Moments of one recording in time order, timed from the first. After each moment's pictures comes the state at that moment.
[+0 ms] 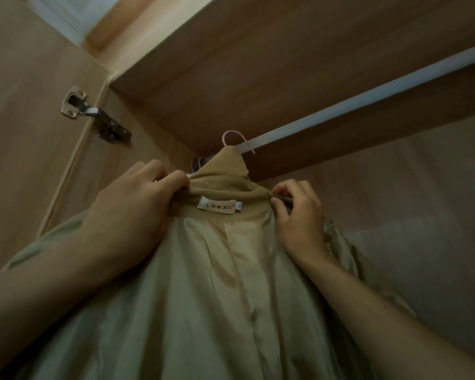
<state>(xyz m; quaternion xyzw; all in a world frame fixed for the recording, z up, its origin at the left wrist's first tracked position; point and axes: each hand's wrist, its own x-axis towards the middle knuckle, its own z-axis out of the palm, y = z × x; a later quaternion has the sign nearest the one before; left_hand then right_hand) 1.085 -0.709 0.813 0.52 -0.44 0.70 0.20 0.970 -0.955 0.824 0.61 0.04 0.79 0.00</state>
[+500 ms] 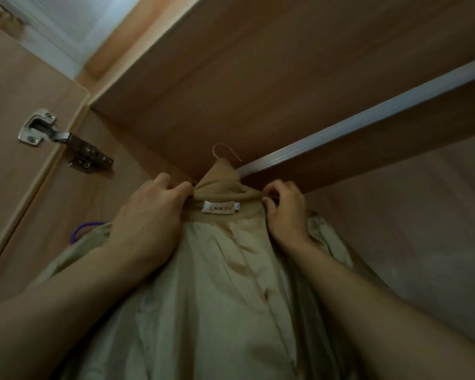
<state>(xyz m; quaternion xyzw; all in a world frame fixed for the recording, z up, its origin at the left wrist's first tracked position) 1.119 -0.772 0.893 0.56 -0.38 0.70 0.25 1.036 -1.003 0.935 0.62 0.02 0.78 -0.02</state>
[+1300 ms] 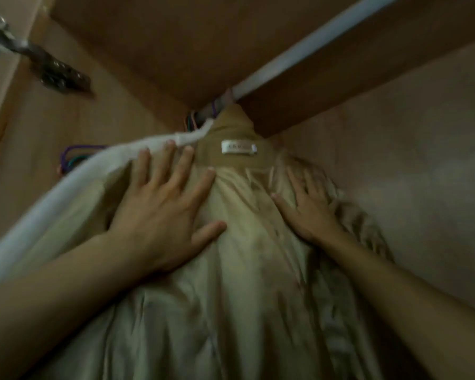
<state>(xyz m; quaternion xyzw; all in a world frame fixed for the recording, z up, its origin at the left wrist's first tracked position) 1.146 -0.802 0.810 0.65 -0.33 0.68 0.00 1.071 -1.096 0.815 0.78 -0.13 0.61 -0.03</state>
